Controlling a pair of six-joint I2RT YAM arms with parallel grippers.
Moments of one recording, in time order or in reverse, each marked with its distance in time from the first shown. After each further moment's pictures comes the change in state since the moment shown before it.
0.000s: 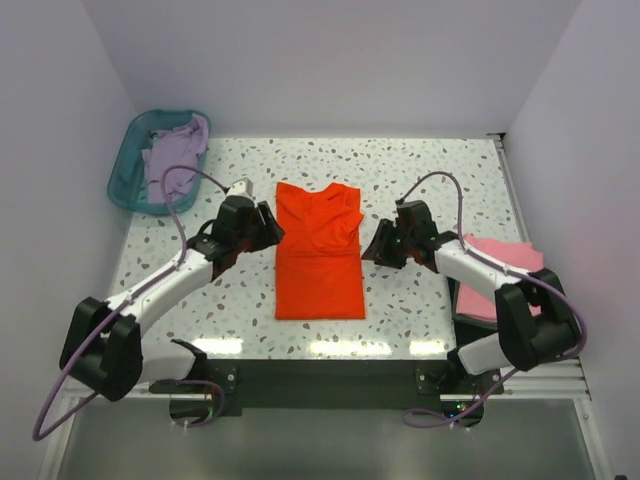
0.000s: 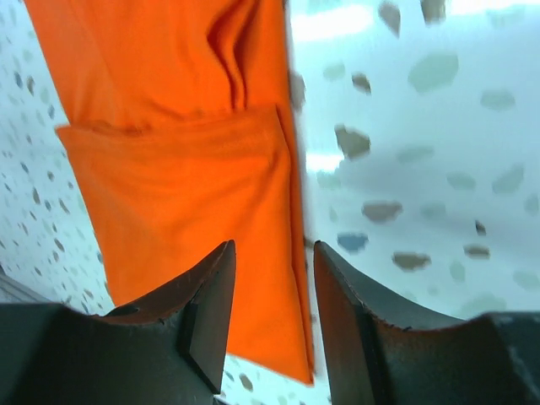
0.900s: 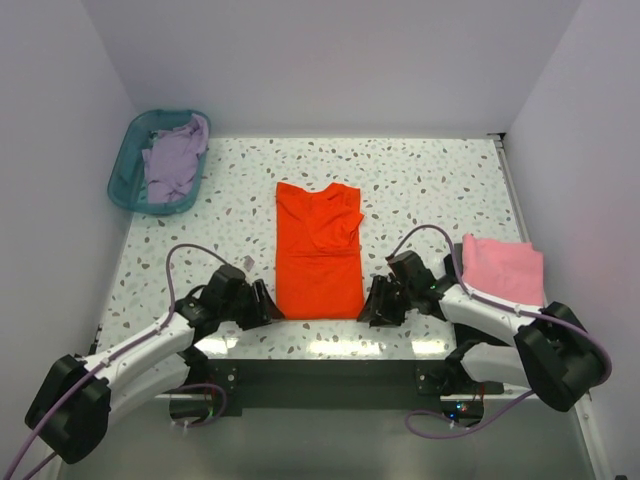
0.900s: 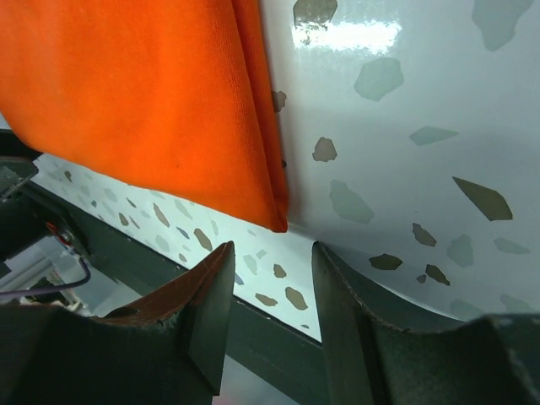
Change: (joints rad) left arm -0.119 -0.450 -0.551 -0.093 0.329 -0.208; right arm 0.222 -0.271 -0.367 -0.060 -0.121 0.161
